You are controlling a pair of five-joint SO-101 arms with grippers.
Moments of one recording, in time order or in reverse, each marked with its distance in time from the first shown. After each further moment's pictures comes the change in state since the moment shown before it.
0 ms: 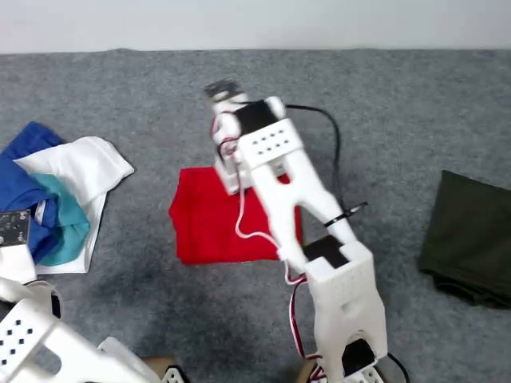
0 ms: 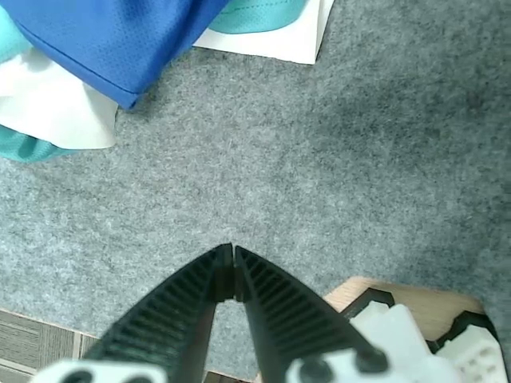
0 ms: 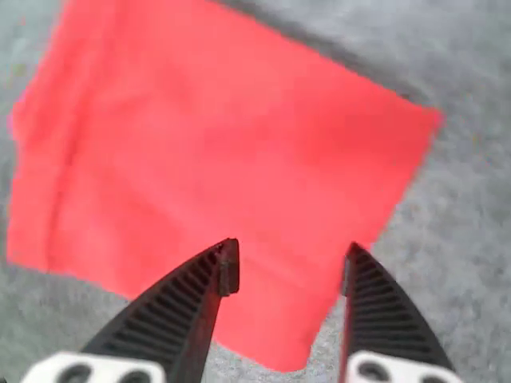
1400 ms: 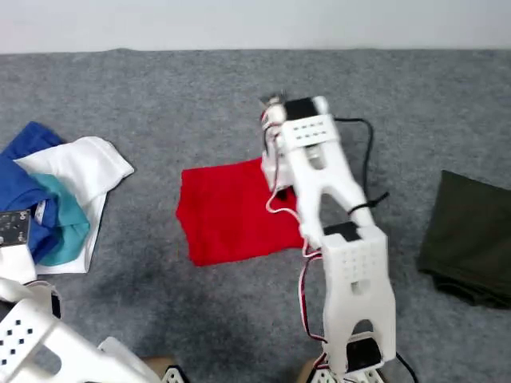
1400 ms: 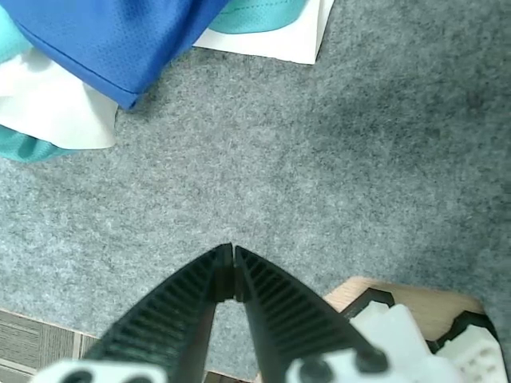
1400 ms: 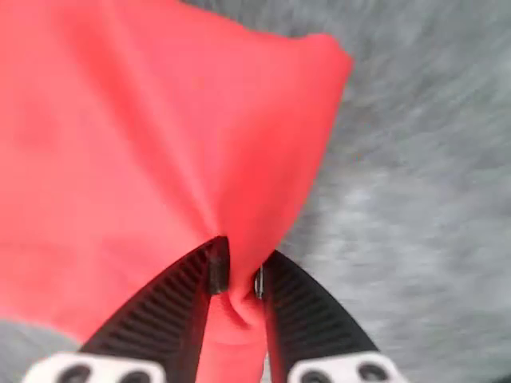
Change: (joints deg) left arm 0.0 0.0 0.0 0.0 0.0; right arm 11.5 7.6 0.0 0.0 11.5
